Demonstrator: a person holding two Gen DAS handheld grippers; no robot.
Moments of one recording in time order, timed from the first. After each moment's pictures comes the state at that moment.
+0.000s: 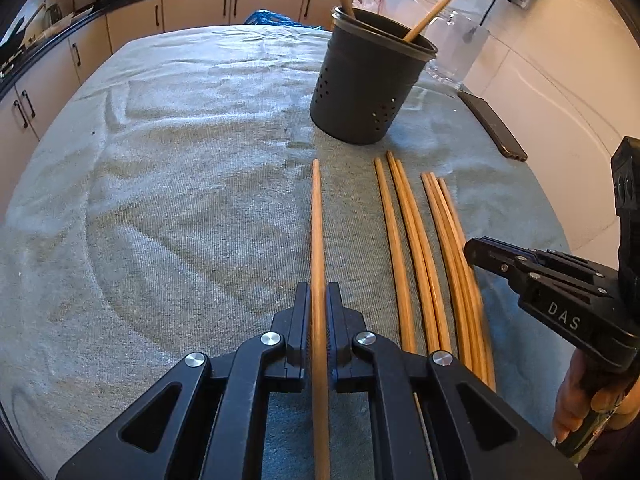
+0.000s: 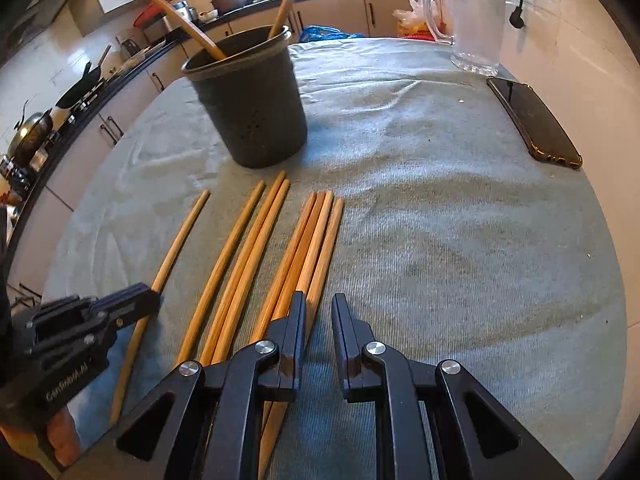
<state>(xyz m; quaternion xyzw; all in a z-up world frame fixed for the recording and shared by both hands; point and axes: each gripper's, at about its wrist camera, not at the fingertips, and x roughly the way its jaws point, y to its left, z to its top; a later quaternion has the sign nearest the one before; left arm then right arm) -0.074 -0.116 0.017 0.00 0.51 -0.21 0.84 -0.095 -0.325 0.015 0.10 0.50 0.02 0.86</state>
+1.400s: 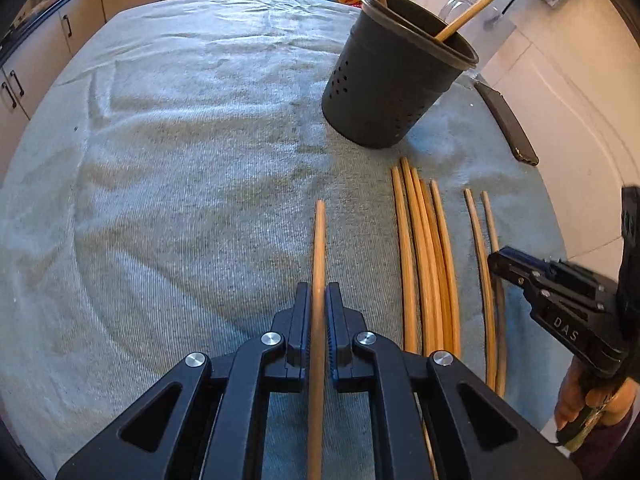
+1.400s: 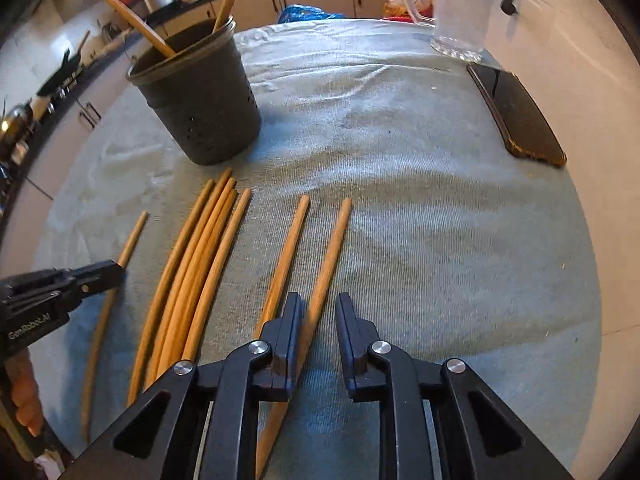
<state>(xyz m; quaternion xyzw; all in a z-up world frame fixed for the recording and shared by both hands) -0.033 -0.119 0.017 0.00 0.57 -0.21 0.79 -0.079 -0.350 0.015 0.07 0.55 0.00 0.84</state>
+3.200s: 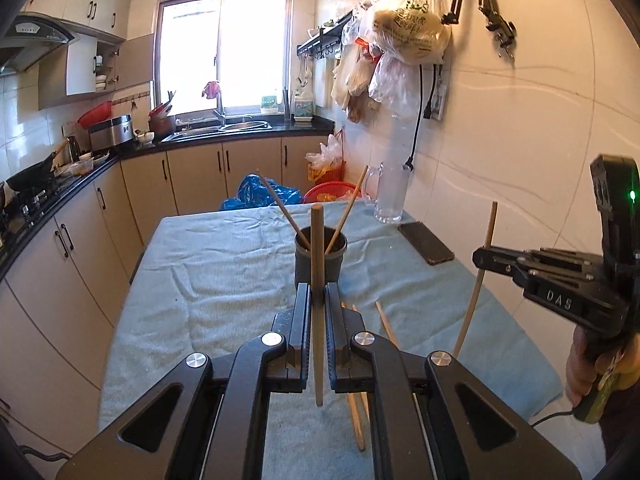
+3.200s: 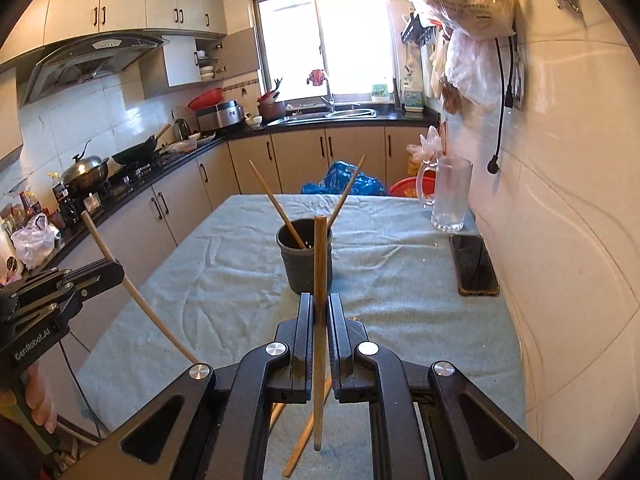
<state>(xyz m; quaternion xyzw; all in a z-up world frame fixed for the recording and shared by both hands) -0.194 -0.086 0.204 0.04 0.26 -0.24 0.94 -0.210 -0.328 0.179 0.04 0.29 0.05 0.95</state>
